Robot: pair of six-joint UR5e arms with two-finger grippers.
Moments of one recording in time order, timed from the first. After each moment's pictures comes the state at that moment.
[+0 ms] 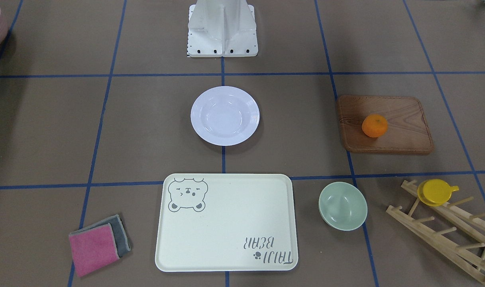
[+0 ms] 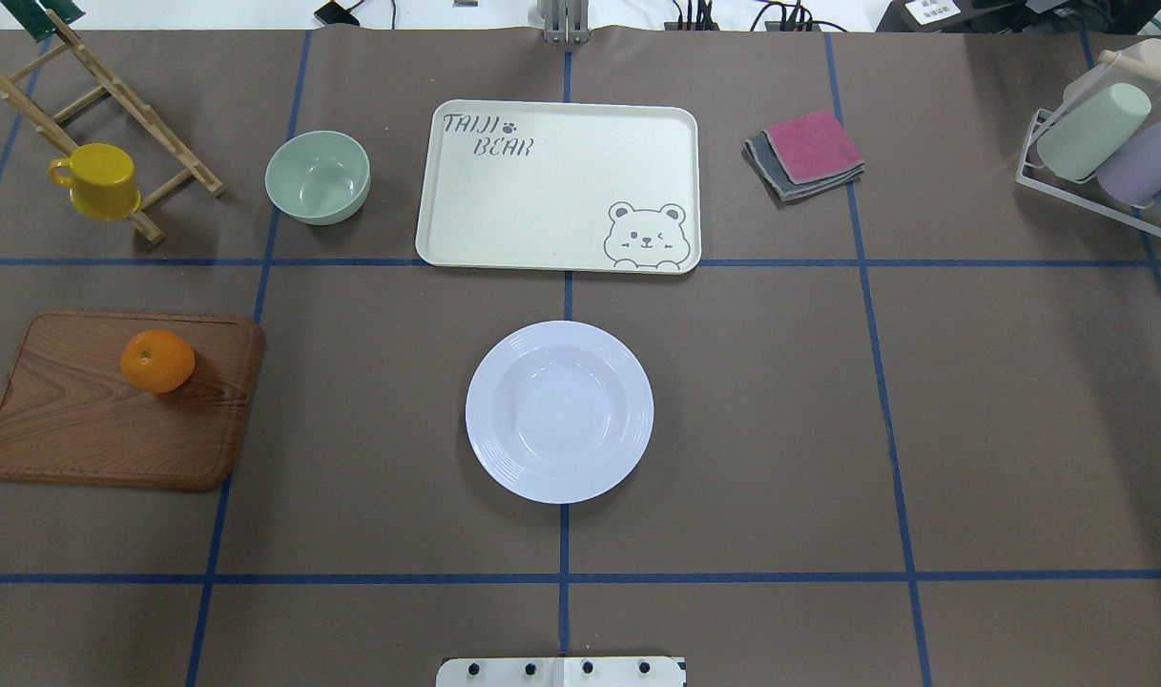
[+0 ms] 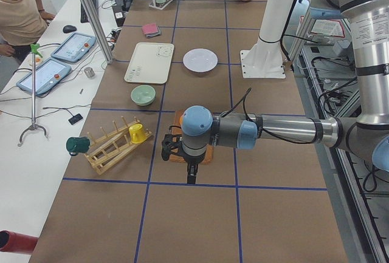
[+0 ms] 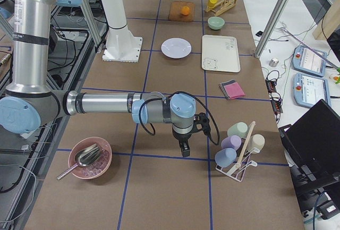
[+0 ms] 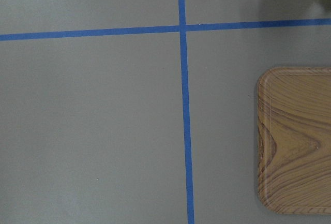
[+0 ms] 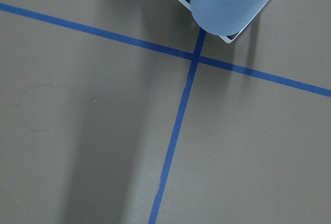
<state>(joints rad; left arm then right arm) -1.56 -1.32 -1.87 -1.64 -2.34 -0.05 1.56 -1.71 1.76 -1.54 2.34 -0.20</state>
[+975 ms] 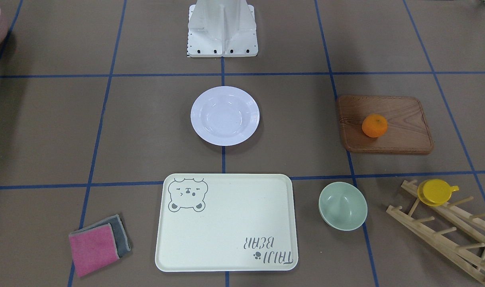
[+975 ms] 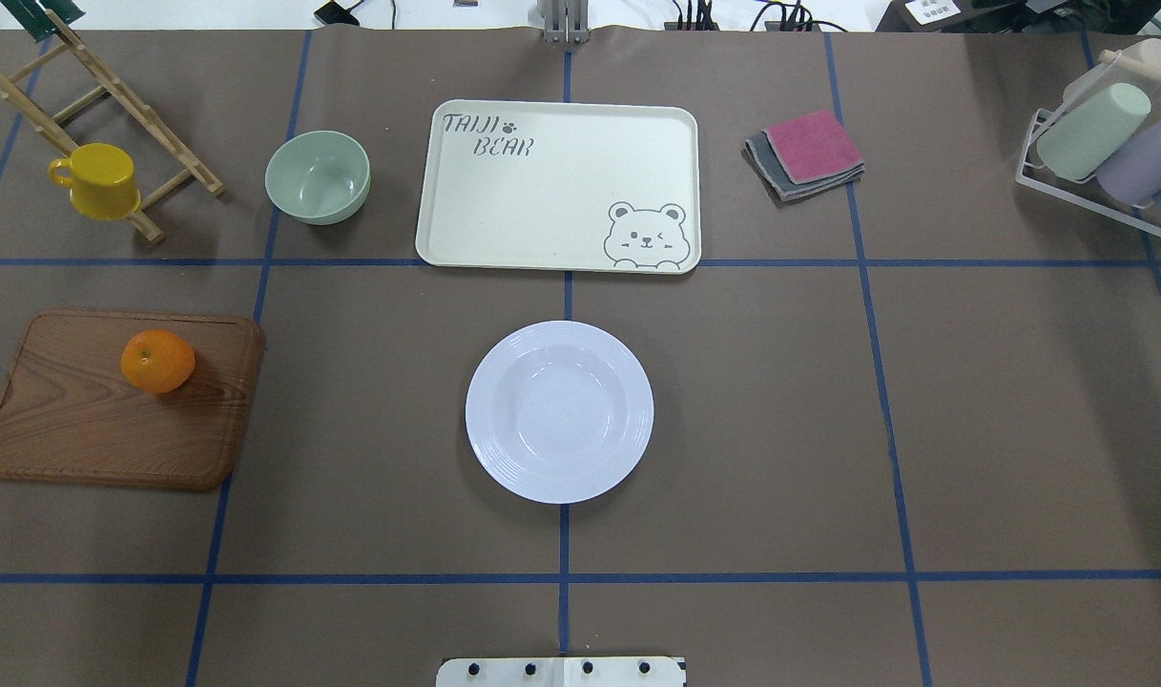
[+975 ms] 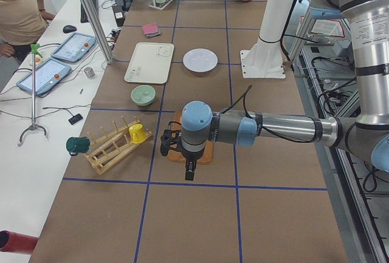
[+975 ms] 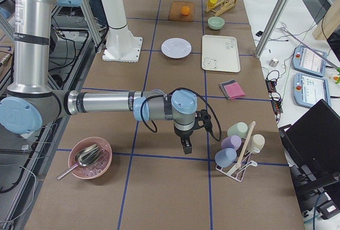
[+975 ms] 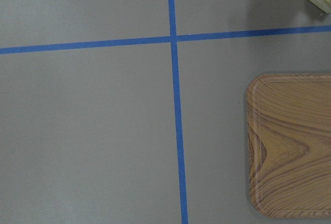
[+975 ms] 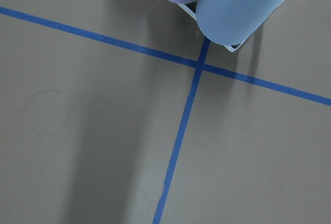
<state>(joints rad) -1.55 -1.41 -1.88 -1.65 -2.34 -0.05 1.55 -1.69 1.77 -1.55 2.34 -0.17</state>
